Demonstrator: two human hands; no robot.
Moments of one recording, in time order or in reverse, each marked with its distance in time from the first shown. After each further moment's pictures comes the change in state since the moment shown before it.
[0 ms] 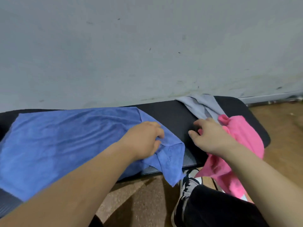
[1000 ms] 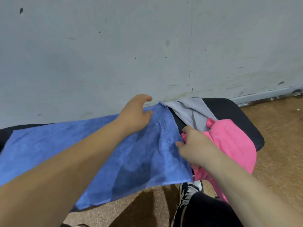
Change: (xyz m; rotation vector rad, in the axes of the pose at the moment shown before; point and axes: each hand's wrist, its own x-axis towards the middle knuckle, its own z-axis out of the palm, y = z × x) left_hand 0.074 0.012 -0.044 -0.279 0.328 -0.196; right_hand -0.015 0.000 -0.010 0.193 -0.147 0.050
